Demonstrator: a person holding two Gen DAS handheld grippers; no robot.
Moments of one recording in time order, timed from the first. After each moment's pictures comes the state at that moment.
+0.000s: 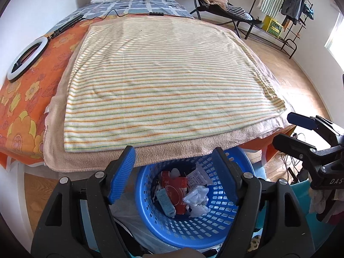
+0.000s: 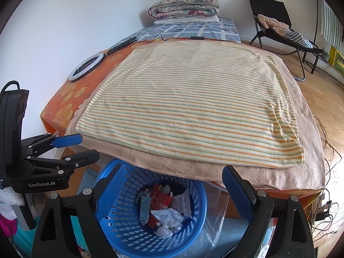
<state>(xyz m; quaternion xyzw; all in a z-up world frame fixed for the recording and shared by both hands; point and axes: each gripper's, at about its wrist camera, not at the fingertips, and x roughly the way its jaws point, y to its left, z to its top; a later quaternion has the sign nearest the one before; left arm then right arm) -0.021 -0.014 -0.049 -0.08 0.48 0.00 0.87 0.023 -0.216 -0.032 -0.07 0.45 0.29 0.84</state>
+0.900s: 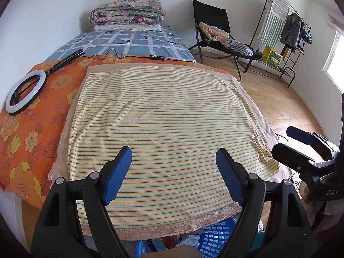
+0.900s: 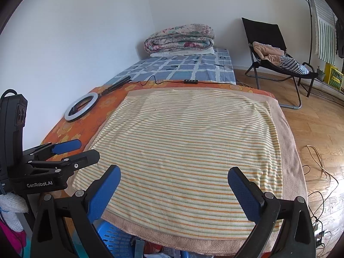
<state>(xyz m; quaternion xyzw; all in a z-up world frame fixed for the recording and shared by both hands) 0.066 0.003 0.018 -0.11 0.39 0.01 0.91 0.110 -0.205 0.033 -0.04 0.36 0.28 0.89</state>
